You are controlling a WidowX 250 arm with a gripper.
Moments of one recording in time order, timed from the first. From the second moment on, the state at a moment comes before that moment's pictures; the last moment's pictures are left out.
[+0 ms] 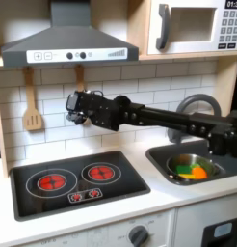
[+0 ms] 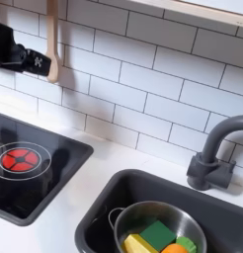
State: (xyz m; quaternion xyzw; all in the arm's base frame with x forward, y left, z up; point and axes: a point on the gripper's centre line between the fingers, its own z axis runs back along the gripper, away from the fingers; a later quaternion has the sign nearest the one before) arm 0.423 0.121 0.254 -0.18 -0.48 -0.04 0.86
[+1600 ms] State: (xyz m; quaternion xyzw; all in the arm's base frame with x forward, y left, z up) arm 0.306 0.118 0.307 -0.07 -0.35 0.00 0.93
